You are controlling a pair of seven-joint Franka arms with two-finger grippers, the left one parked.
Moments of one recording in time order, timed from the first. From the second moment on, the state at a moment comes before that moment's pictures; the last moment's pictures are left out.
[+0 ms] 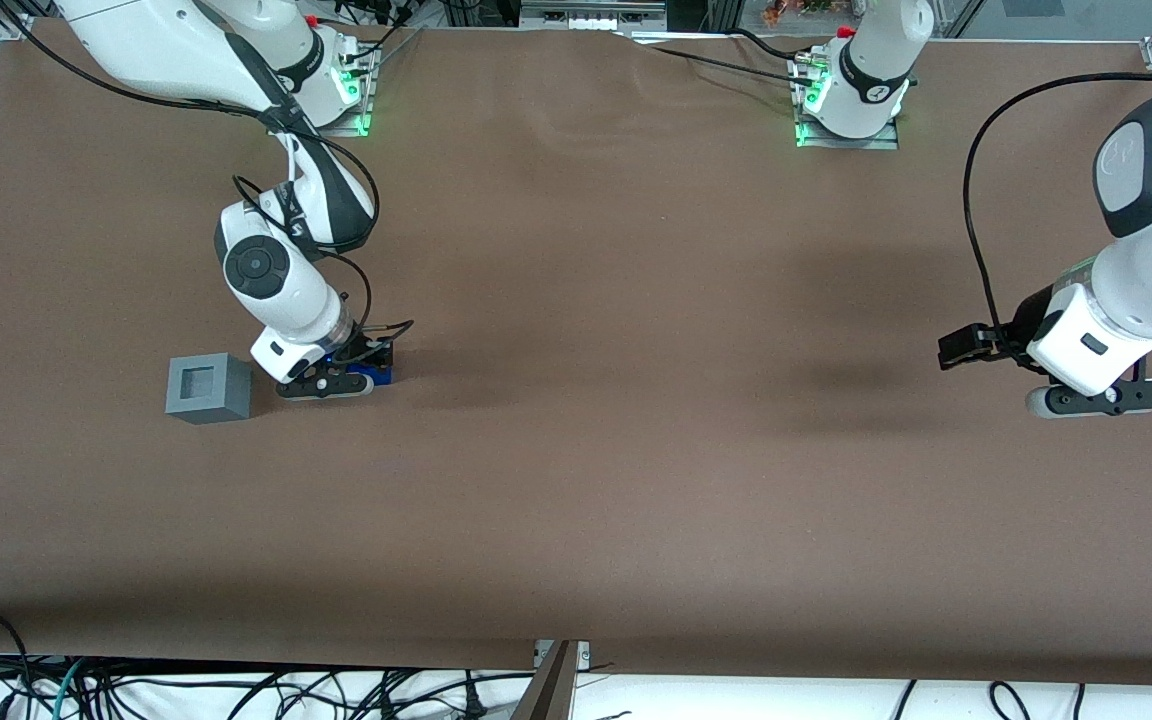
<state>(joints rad) 0.08 0.43 0.24 -2.04 -0.18 2.49 0.36</state>
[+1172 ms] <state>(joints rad) 0.07 0.24 -0.12 -1.93 -0.02 2.12 -0.29</state>
